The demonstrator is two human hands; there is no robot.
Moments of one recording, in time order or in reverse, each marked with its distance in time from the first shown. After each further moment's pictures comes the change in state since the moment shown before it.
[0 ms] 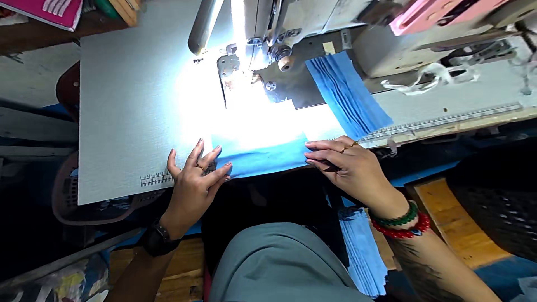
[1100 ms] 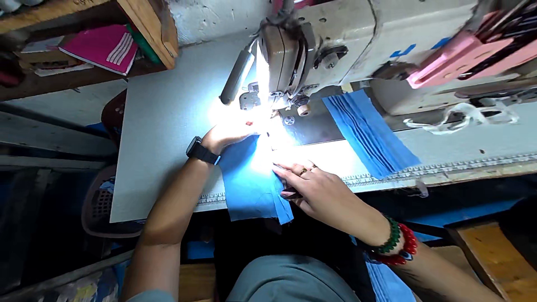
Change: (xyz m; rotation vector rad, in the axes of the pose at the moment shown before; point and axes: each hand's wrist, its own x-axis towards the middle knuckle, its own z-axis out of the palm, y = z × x) left_hand 0.213 -0.058 -0.003 -0.418 -0.566 -0.166; right_hand 0.076 -0.048 0.034 -0.020 -0.263 -0.118
